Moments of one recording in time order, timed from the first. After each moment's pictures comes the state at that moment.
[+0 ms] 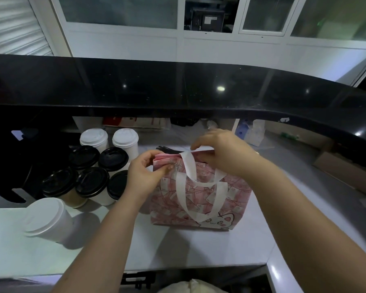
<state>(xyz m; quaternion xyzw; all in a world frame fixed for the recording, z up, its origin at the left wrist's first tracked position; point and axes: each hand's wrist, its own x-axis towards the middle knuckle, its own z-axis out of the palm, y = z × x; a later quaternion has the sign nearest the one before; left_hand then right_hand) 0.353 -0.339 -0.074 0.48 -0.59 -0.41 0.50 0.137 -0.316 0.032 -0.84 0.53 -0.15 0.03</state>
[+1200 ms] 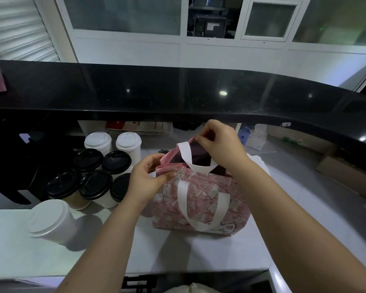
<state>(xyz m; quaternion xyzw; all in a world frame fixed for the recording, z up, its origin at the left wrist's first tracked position) 0.357 -0.337 -0.077 0.48 -0.58 -0.44 0.49 0.148 -0.345 0.016 -0.68 0.63 -0.36 0.13</state>
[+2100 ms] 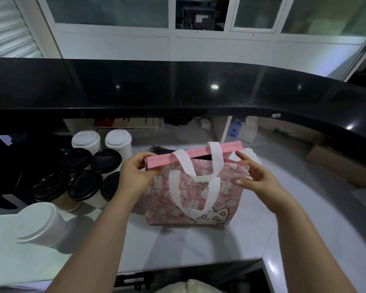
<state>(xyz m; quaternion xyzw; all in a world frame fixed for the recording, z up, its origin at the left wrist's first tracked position) 0.356 -0.344 -0.080 0.48 -0.58 -0.44 0.49 0.033 -0.260 -0.071 -0.51 0.54 -0.46 0.48</state>
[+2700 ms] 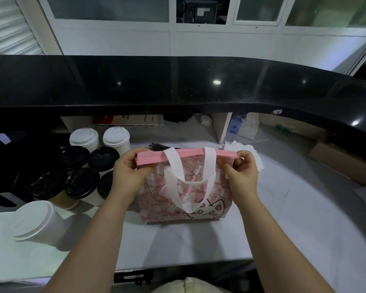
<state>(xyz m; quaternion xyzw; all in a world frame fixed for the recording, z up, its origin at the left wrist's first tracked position) 0.356 -0.338 -0.075 0.45 -0.54 -0.45 0.54 0.096 -0.289 -0.088 -0.35 0.54 -0.68 0.35</state>
